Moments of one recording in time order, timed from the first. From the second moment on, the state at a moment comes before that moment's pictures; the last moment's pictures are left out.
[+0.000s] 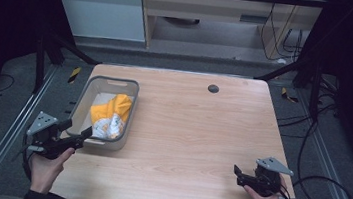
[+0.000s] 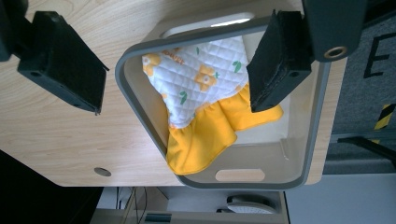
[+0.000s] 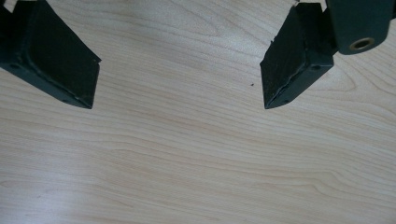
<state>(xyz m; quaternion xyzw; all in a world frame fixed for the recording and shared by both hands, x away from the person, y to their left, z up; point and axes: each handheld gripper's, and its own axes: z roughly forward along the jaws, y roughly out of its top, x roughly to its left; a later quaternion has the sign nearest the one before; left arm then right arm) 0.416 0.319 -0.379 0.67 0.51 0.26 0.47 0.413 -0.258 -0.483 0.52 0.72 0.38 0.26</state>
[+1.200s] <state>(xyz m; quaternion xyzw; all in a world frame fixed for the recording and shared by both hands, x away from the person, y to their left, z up) 0.475 0.298 -0.371 0.70 0.52 0.25 0.42 0.415 -0.258 -0.484 0.52 0.72 0.38 0.26</state>
